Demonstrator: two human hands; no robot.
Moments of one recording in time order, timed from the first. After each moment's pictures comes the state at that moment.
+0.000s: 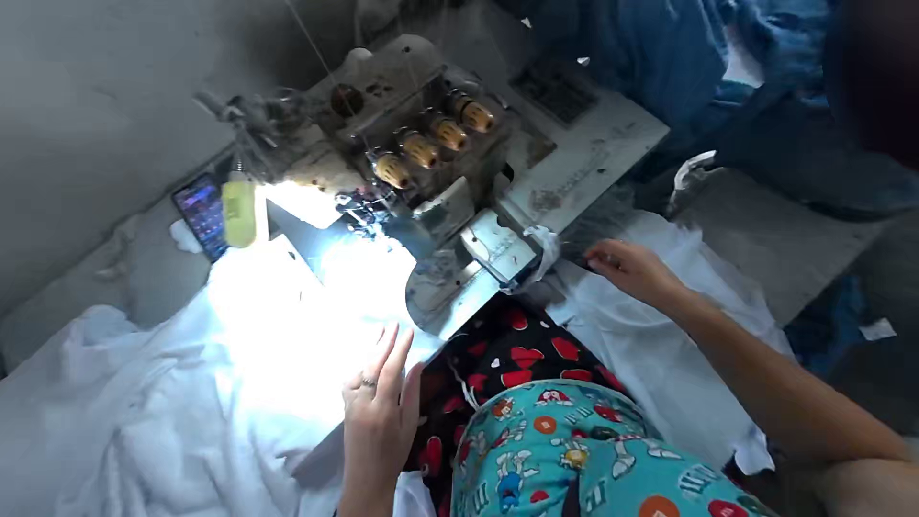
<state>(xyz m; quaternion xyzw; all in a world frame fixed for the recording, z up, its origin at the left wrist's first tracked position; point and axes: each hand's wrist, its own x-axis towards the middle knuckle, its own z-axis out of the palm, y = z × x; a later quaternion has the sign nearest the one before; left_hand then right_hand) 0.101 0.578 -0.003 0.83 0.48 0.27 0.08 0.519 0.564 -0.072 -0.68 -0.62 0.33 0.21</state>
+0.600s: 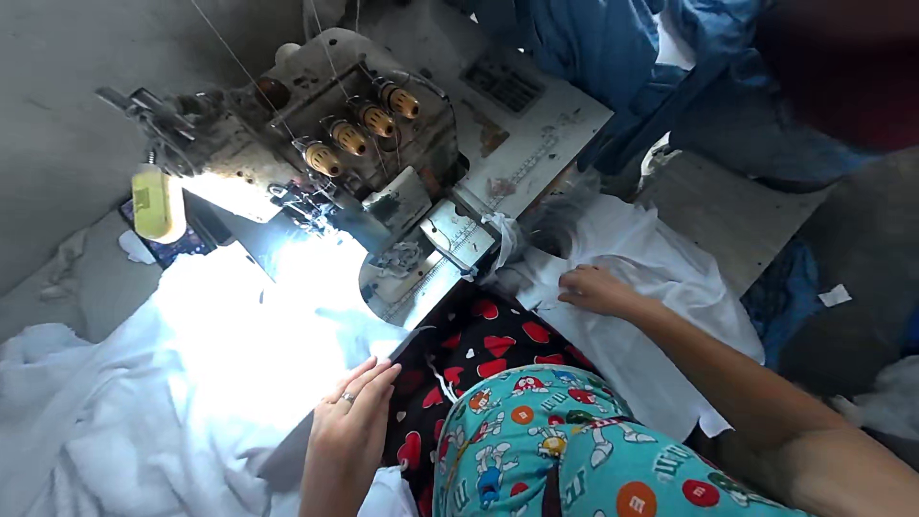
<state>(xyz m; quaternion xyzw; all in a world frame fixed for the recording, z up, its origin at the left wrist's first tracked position) 0.089 0.551 0.008 0.87 0.42 0.22 0.14 0.523 0.517 -0.107 -0.65 -0.64 0.41 0.05</state>
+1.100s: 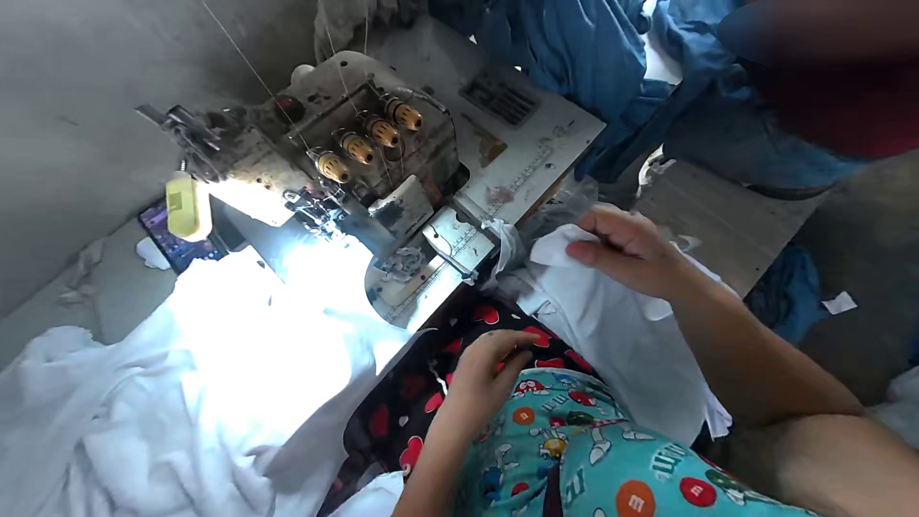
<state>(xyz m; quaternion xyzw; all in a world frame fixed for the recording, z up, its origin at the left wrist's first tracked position) 0.222 0.545 -0.028 0.77 0.26 0.24 0.53 0.497 0.541 0.041 -0.55 -0.67 0.28 0.41</state>
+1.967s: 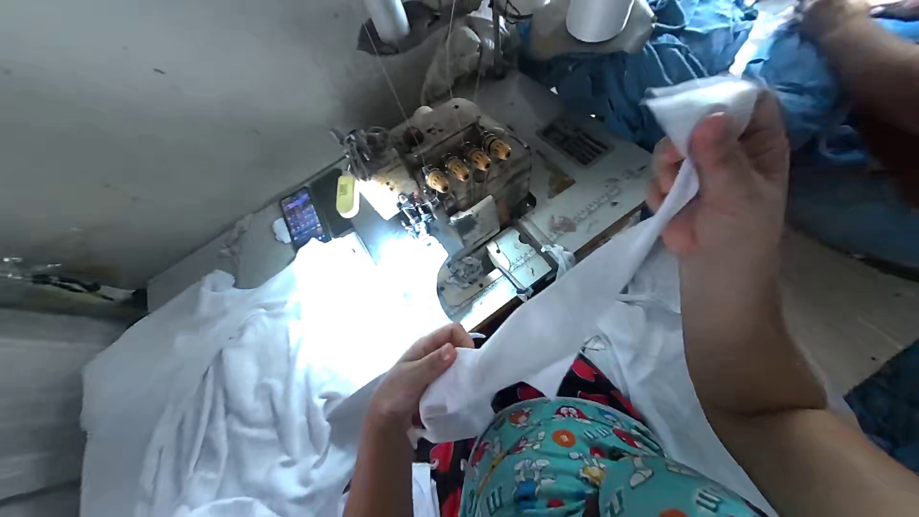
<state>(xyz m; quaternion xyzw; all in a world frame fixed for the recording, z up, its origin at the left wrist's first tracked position) 0.117 0.588 0.049 0.54 0.19 0.27 0.77 0.453 0.610 0.117 -0.29 -0.50 0.31 0.75</state>
